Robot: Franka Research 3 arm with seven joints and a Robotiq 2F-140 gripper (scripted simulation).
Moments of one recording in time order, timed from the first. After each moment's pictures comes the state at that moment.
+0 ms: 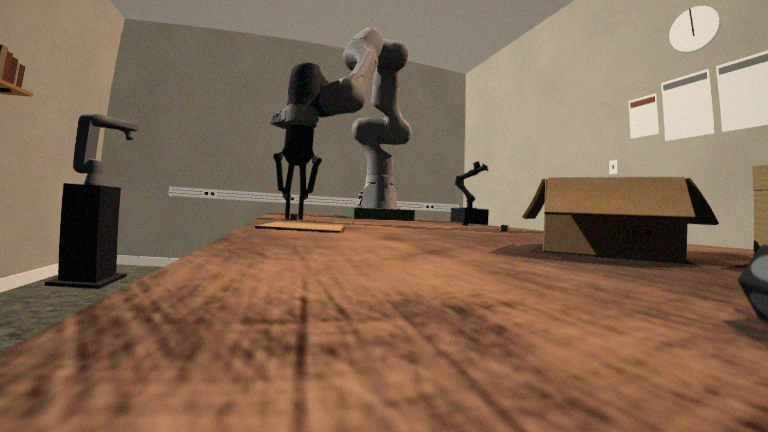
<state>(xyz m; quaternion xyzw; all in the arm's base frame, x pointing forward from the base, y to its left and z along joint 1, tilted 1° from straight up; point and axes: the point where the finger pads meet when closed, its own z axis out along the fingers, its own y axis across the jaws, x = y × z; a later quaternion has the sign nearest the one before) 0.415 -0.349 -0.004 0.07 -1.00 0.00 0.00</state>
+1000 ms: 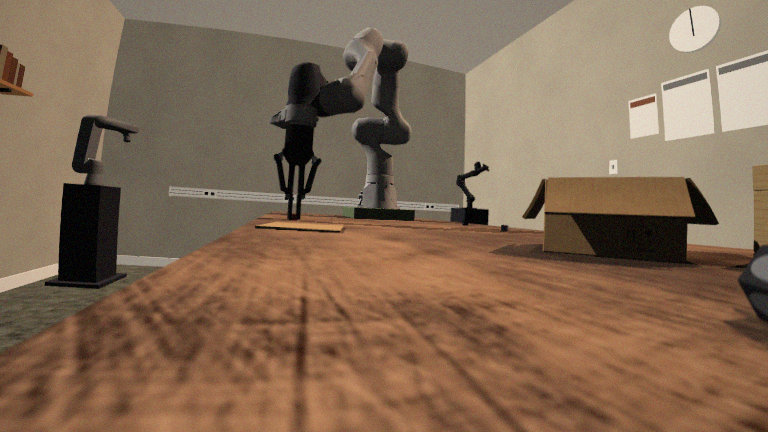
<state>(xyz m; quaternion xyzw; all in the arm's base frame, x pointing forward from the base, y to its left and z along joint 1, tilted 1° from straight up) 0.415 -0.350 -0.004 0.07 -1.00 0.00 0.00</state>
